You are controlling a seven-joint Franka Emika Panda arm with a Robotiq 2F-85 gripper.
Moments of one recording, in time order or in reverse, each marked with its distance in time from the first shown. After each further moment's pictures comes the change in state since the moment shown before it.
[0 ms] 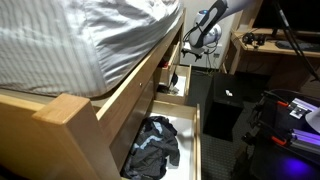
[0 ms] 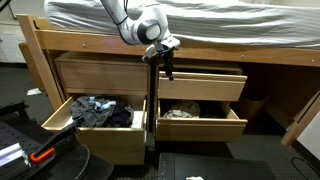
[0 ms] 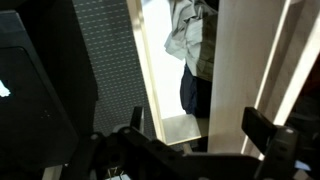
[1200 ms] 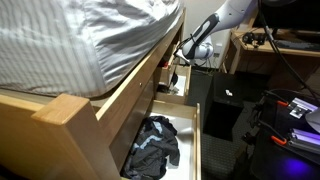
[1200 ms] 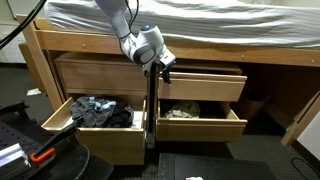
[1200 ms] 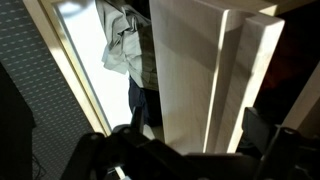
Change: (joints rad) arm -0.206 0.180 0.305 0.160 0.111 0.341 -0.149
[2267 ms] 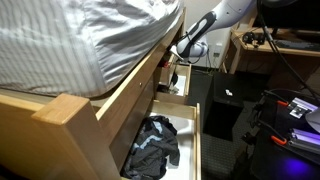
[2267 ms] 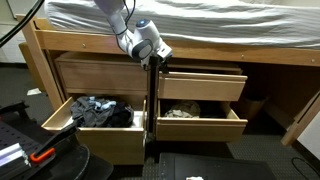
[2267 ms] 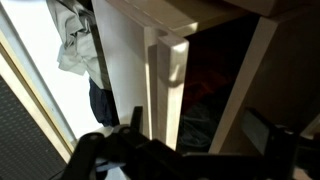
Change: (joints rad) arm 0.000 0.015 0.061 0.080 -0.049 0.059 -0.009
